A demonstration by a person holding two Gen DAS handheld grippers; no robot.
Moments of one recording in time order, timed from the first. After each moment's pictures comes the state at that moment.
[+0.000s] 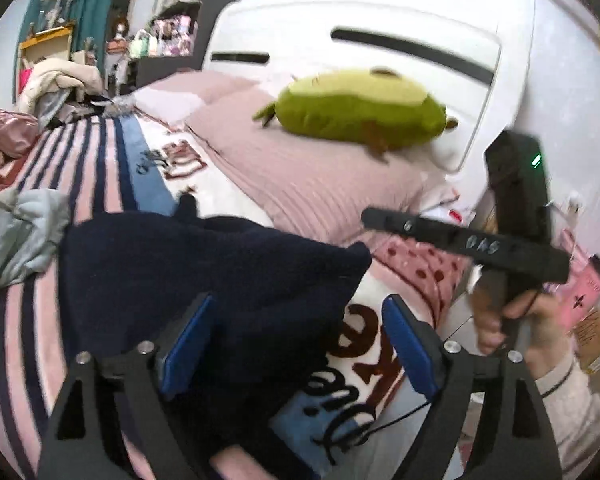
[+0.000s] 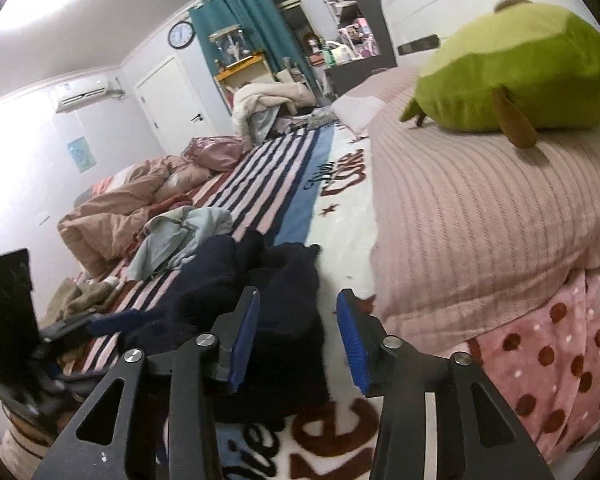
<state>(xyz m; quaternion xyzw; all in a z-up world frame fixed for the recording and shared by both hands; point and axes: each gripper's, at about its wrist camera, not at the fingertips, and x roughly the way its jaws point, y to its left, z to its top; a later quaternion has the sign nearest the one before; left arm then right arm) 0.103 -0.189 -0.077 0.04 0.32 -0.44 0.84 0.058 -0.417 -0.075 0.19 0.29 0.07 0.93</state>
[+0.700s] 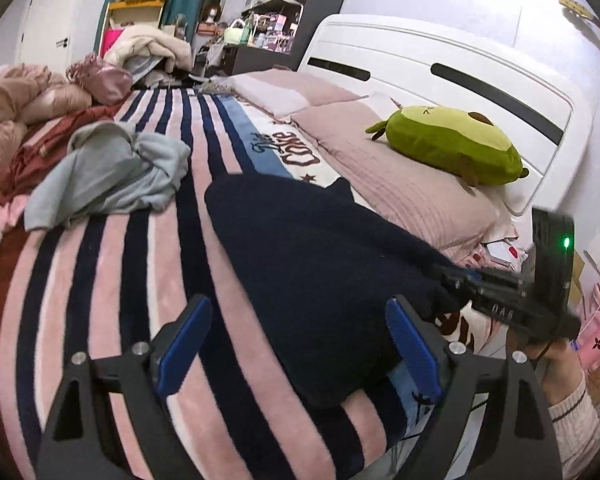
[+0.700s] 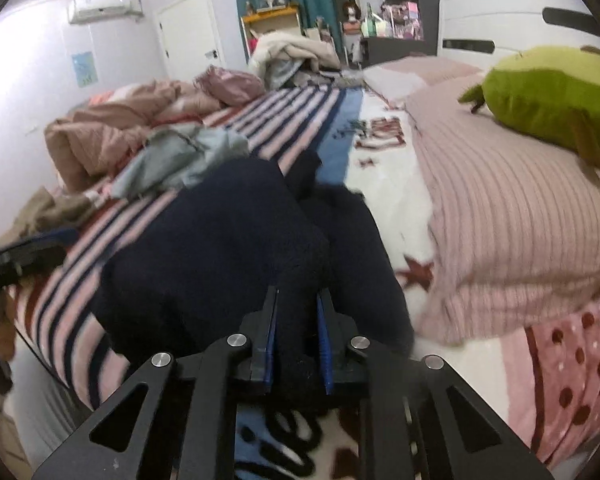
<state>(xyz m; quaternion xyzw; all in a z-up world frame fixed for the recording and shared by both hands) 0.130 -0.071 -0.110 -0.03 0.36 -0.33 0.88 0.073 -0.326 -0.119 0.06 0.37 0.07 0.92</state>
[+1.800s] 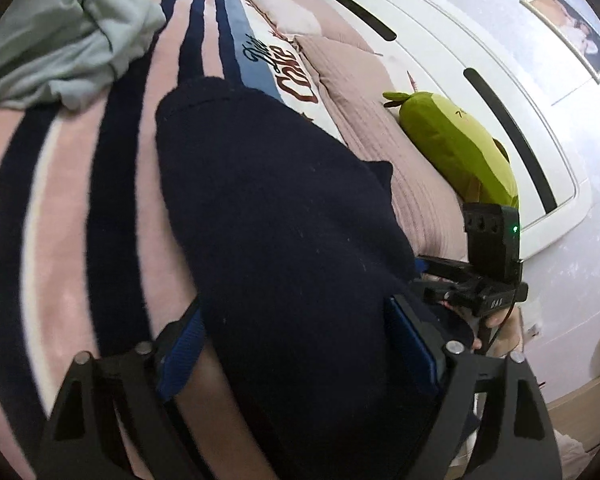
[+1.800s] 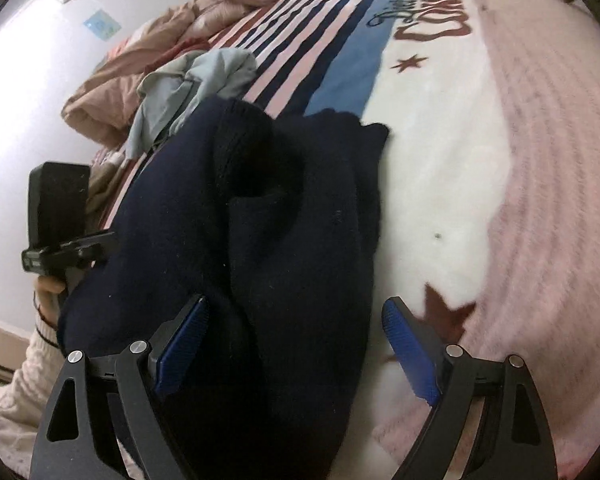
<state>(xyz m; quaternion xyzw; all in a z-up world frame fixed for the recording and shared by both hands) 0.270 -0.112 -0.190 -0.18 0.51 -0.41 0.73 0.221 -0.382 -0.164 0.14 0.56 0.25 0.78</state>
